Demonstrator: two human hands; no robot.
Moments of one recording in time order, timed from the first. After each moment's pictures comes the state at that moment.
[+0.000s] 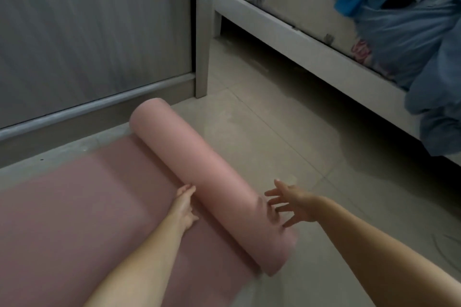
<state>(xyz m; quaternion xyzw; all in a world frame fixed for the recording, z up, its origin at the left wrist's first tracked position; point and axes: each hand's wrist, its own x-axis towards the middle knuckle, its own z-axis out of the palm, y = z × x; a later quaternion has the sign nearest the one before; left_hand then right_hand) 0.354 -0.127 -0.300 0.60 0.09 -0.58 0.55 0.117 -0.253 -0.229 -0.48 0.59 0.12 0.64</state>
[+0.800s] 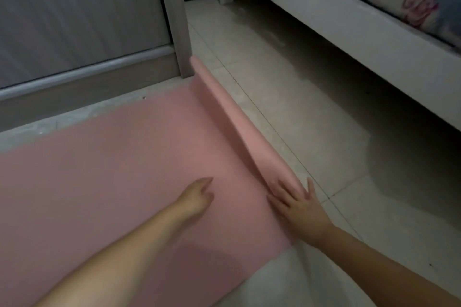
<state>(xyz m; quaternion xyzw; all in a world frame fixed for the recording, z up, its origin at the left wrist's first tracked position) 0.269 -0.265 -0.367 0.81 -0.35 -0.41 0.21 0.018 -0.392 -0.350 -0.96 0.20 0.14 -0.11</state>
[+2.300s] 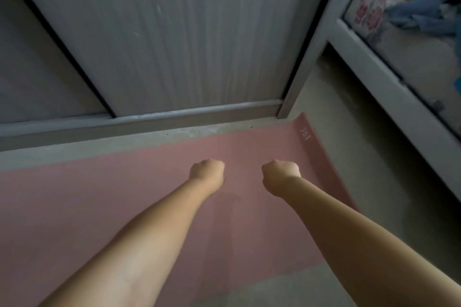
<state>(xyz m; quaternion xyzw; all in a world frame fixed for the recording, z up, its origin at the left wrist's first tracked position) 0.438 -0.049 -0.034 0.90 -0.37 -0.23 -0.01 0.330 -0.182 -0.009 -0.93 0.25 0.28 -0.05</state>
